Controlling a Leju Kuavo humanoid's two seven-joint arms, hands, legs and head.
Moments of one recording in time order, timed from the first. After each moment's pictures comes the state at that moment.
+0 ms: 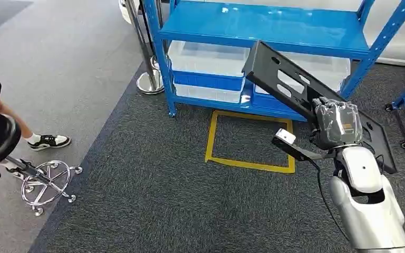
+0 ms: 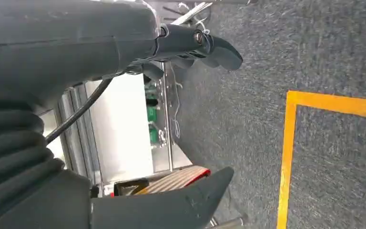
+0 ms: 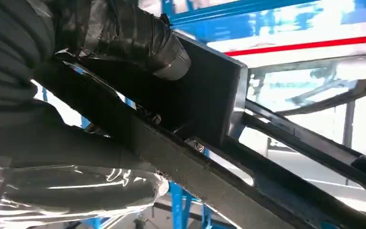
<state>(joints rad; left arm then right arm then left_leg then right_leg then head) -0.03 0.14 -1.46 0.03 1.55 0.34 0.18 -0.60 -0.20 0.34 -1.13 1.35 -0.13 -0.18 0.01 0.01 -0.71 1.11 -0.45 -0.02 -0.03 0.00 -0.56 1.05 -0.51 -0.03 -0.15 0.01</state>
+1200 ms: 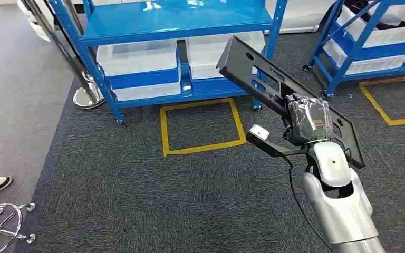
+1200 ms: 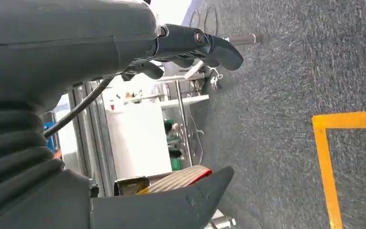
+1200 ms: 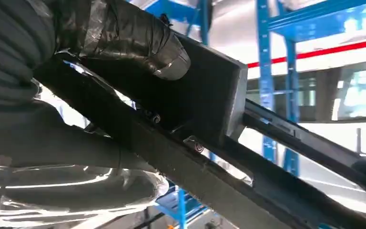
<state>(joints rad) -0.03 0.09 -1.41 0.03 1.57 0.32 0.23 -0.63 -0.07 0.41 -1.09 1.40 -0.12 -0.12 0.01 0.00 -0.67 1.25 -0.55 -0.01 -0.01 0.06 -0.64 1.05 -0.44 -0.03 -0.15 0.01</state>
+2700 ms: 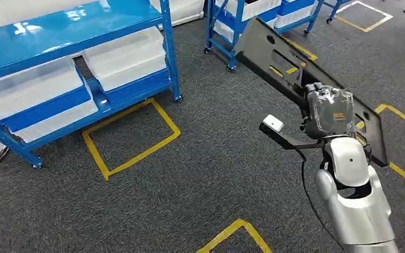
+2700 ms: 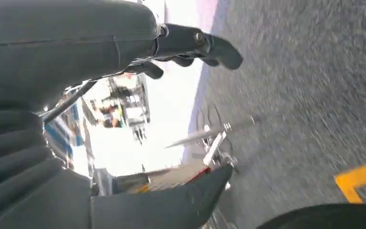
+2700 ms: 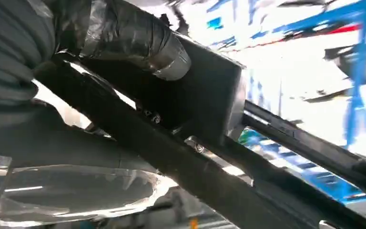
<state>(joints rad) 0.00 0.03 -1.39 0.03 1.52 0.28 0.19 -0.63 -0.13 0.38 -1.20 1.48 -0.11 -0.04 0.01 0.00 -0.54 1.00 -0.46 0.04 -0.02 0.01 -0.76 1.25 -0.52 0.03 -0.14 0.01</state>
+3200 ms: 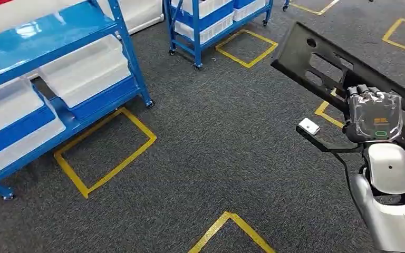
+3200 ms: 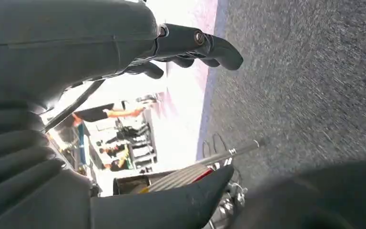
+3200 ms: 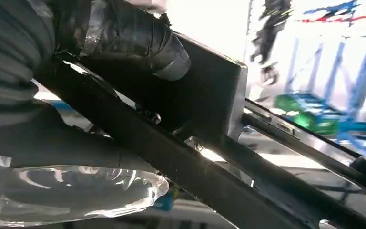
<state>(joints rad) 0.01 0.03 -1.40 0.03 1.51 0.26 0.16 -0.63 -0.31 0.33 -1.20 1.55 -0.16 -0.02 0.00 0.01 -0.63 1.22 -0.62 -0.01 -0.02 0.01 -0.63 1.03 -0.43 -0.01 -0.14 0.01</state>
